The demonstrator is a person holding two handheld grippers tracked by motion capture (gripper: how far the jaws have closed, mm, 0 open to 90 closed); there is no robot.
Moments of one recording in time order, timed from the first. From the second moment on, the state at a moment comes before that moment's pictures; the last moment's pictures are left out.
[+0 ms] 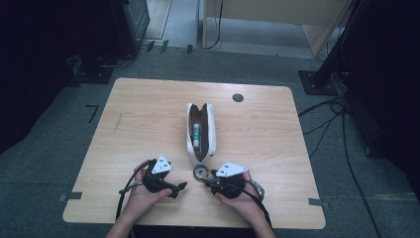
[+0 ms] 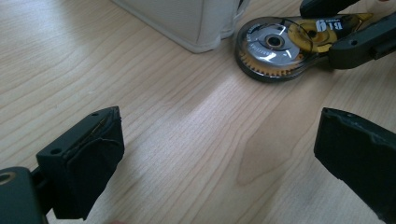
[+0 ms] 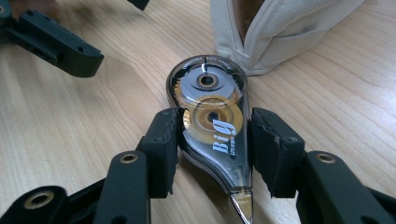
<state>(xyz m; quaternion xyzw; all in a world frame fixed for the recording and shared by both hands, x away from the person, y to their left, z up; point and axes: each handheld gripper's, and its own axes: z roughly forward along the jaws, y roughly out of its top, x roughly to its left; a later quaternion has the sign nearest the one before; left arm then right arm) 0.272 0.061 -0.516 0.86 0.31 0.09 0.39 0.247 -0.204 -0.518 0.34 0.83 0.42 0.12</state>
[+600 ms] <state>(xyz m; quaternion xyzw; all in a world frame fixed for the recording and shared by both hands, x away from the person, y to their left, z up) 0.261 0.044 -0.518 0.89 0.24 0.11 0.38 0.249 -0.200 -0.511 0.34 0.83 0.44 0.08</state>
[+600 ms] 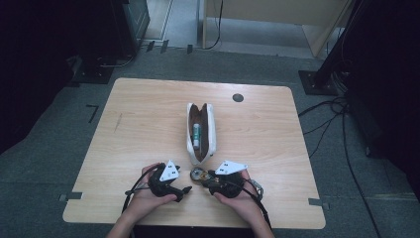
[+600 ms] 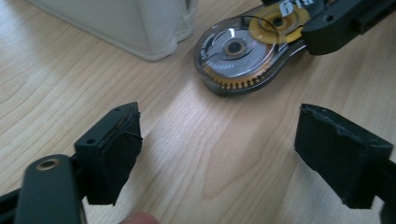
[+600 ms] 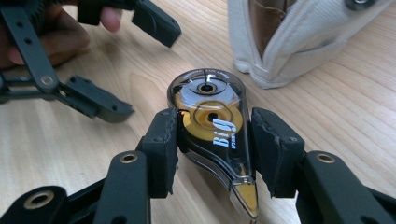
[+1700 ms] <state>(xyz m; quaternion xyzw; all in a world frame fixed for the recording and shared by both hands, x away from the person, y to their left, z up) 0.241 0.036 -0.517 0.89 0.14 0.18 0.39 0.245 -0.189 -0.498 0.33 0.81 0.48 0.03</state>
